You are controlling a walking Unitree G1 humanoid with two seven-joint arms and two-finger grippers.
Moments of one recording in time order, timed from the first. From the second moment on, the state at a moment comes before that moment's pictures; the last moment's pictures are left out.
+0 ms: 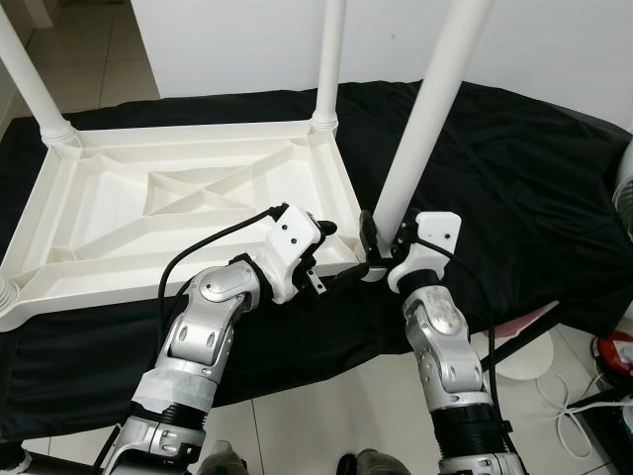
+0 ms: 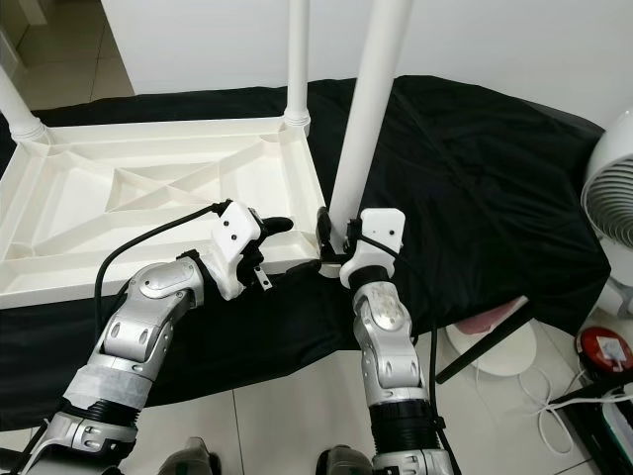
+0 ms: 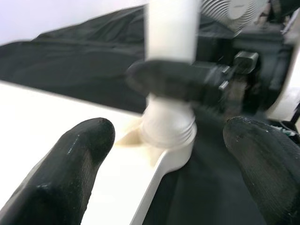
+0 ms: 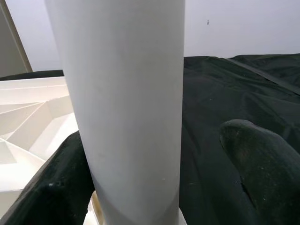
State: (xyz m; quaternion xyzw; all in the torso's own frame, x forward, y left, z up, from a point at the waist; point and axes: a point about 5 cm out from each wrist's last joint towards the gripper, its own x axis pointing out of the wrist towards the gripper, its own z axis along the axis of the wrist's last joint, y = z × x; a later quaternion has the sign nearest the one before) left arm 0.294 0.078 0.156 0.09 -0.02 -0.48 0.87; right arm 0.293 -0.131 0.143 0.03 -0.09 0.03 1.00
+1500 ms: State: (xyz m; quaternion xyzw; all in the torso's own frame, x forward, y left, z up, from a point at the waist) left arm 0.323 0.111 0.173 0.01 -0.01 -0.25 0.97; right arm 0.286 -0.142 0.120 -0.03 -0.08 0.17 0.98
